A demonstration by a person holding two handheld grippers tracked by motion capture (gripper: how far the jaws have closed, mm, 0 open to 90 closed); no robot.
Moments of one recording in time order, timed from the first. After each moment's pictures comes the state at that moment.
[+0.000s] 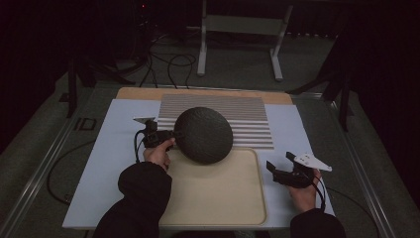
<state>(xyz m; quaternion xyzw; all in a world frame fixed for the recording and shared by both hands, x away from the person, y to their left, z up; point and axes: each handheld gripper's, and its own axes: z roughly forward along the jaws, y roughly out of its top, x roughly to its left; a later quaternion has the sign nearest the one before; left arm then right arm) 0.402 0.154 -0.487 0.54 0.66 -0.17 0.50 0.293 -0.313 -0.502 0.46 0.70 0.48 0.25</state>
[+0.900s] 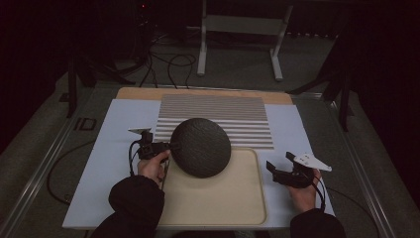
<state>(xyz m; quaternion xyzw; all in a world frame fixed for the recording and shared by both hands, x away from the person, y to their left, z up) 0.370 0.165 -0.499 0.55 0.65 -0.18 0.49 0.292 -0.312 -0.502 0.46 0.71 0.48 0.25</state>
